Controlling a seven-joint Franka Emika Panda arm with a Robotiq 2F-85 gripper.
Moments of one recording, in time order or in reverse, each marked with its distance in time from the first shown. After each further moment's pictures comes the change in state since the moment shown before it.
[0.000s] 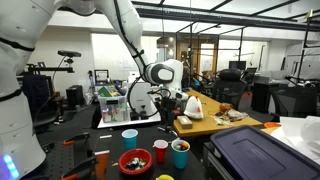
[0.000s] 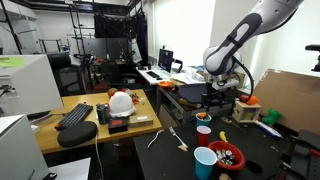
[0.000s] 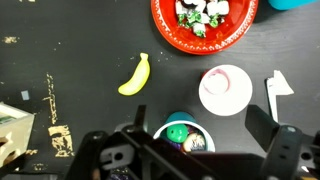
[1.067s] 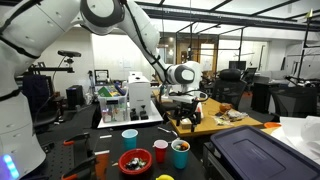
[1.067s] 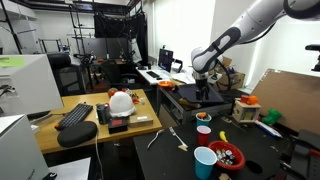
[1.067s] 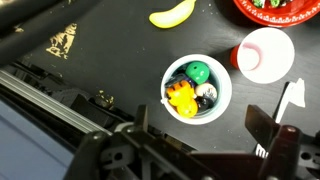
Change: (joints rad) arm -0.097 0.267 0.059 0.478 -0.124 -0.219 -0.471
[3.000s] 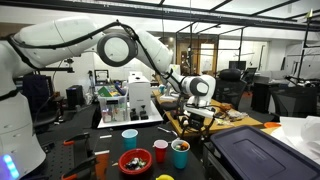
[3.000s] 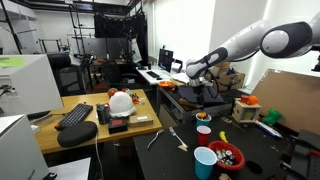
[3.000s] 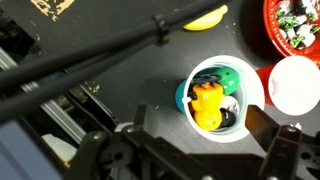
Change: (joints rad) arm -0.082 0.379 0.063 0.555 -0.014 -0.337 -0.377
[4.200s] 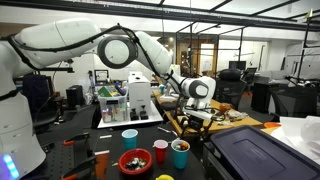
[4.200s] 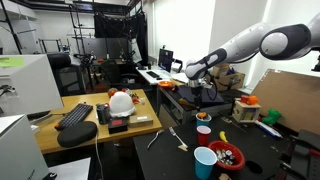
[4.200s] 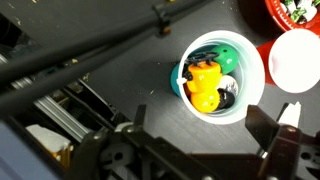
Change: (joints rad) arm -0.001 0.020 0.004 0.008 0.060 0.051 0.026
